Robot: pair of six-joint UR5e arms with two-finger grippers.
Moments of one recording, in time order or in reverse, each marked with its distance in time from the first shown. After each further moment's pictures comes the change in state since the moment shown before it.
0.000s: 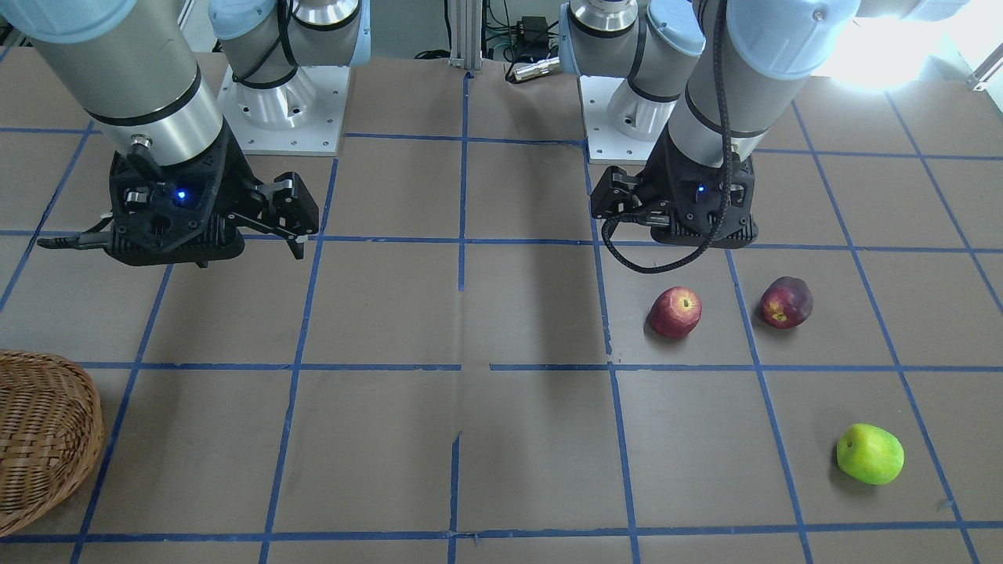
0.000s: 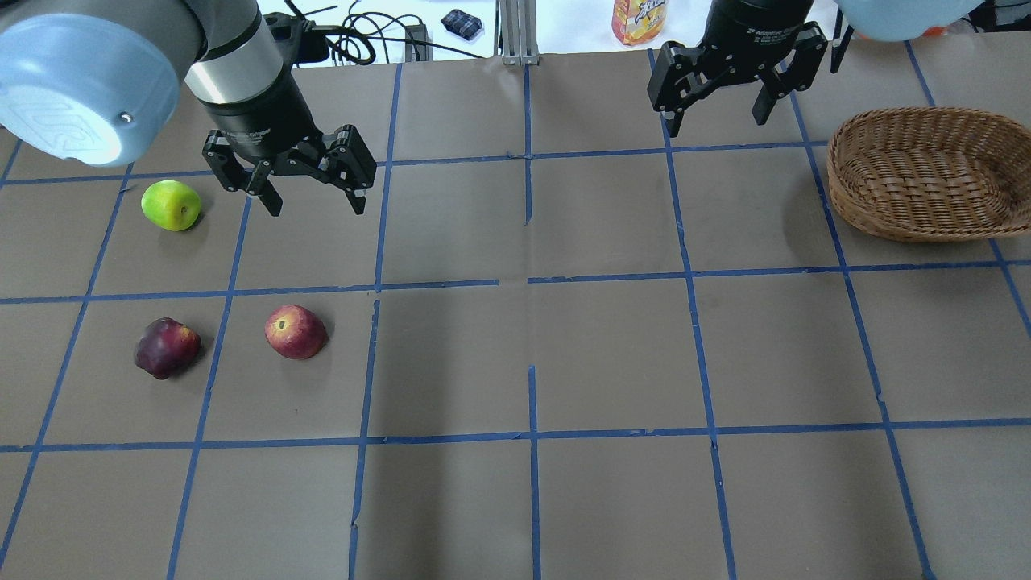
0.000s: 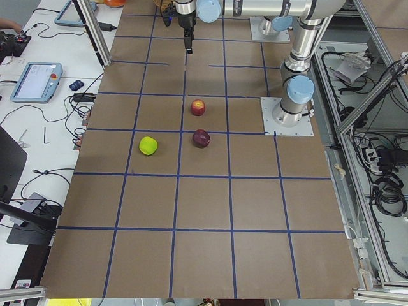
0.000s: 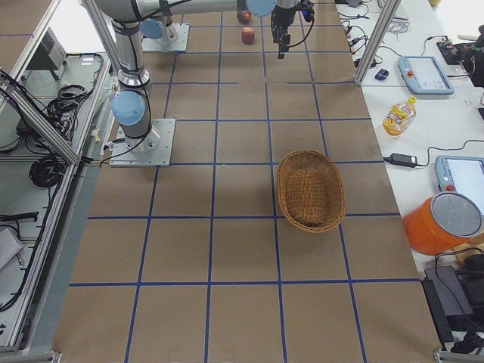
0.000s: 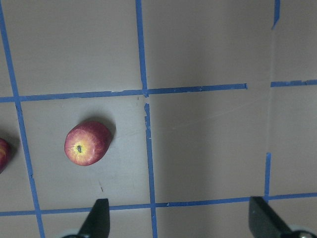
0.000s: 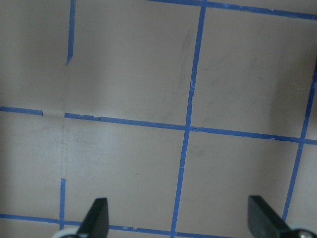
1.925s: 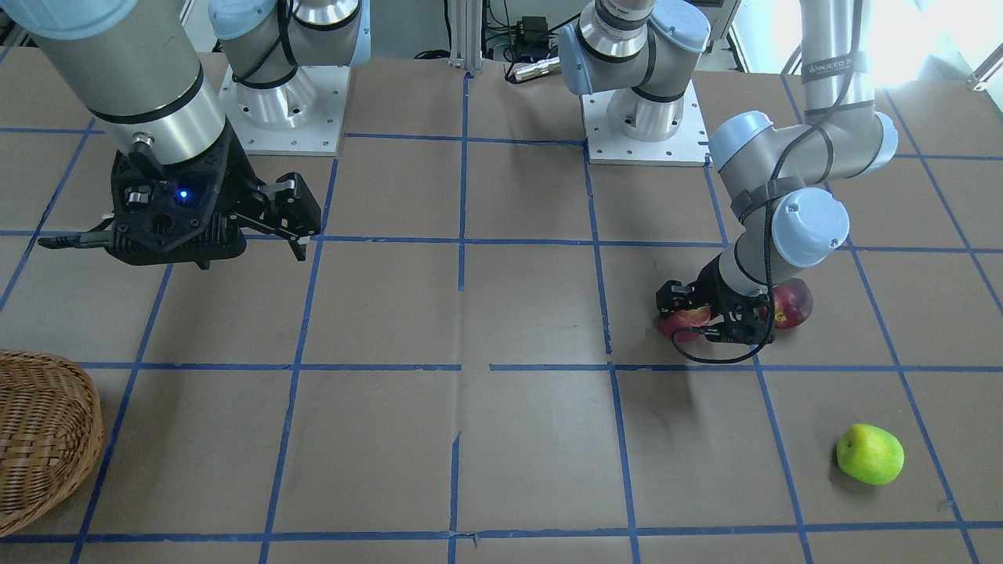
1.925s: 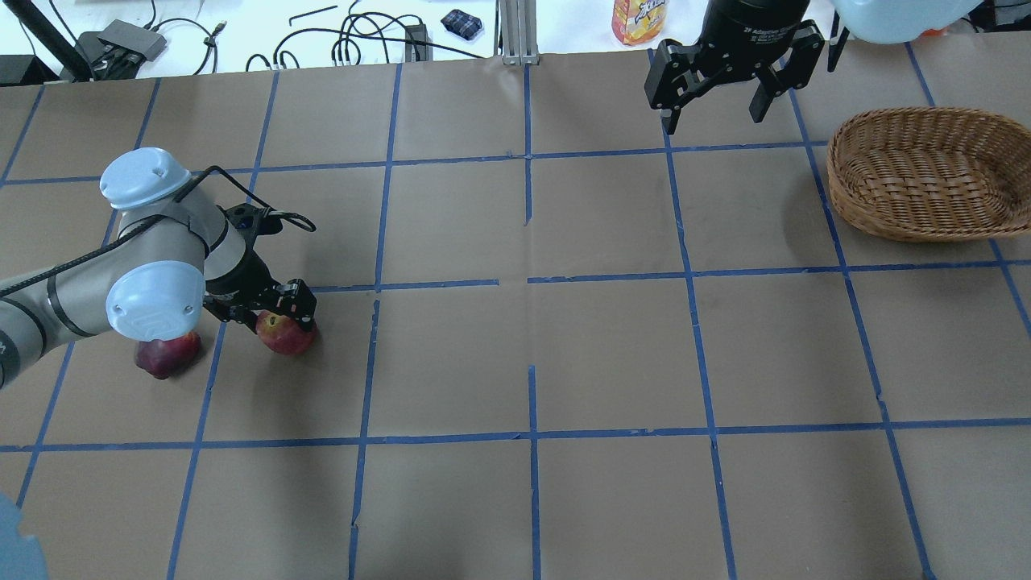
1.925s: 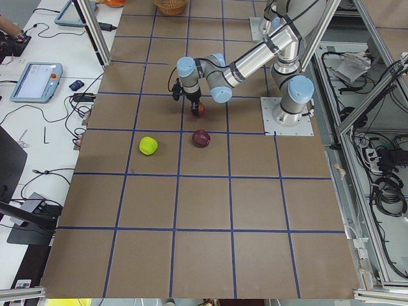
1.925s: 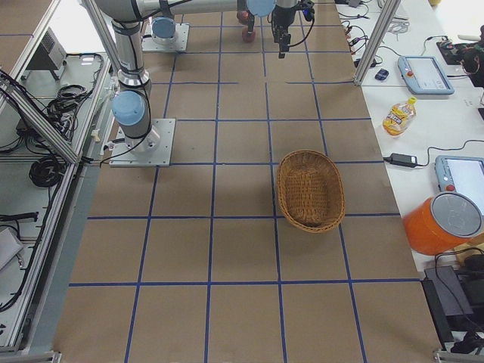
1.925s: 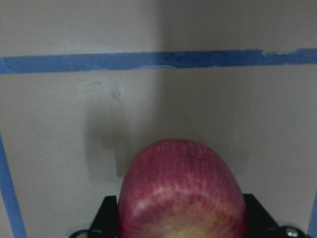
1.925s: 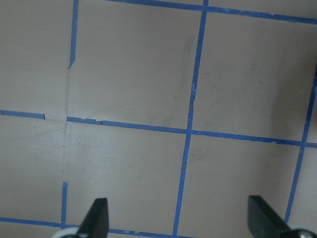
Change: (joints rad) left arm 0.283 -0.133 -0.495 0.598 -0.022 0.237; right arm 0.003 0.000 0.001 -0.015 0.003 0.005
